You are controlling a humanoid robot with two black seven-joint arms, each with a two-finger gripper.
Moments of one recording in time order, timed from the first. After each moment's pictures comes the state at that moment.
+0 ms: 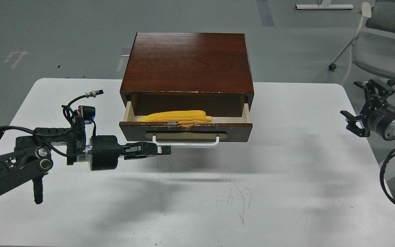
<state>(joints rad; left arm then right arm) -0.69 0.71 -0.40 -1.37 1.22 -0.49 -0.49 0.73 -0.74 0.29 0.77 0.09 0.34 0.19</state>
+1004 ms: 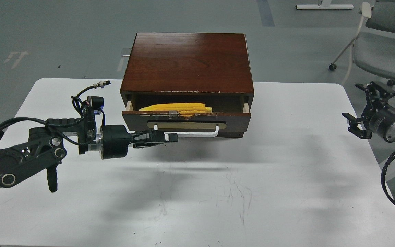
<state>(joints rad) -0.75 0.61 -0.40 -1.24 1.22 -0.49 -0.49 0.72 -0.74 0.29 0.76 0.09 0.34 0.19</state>
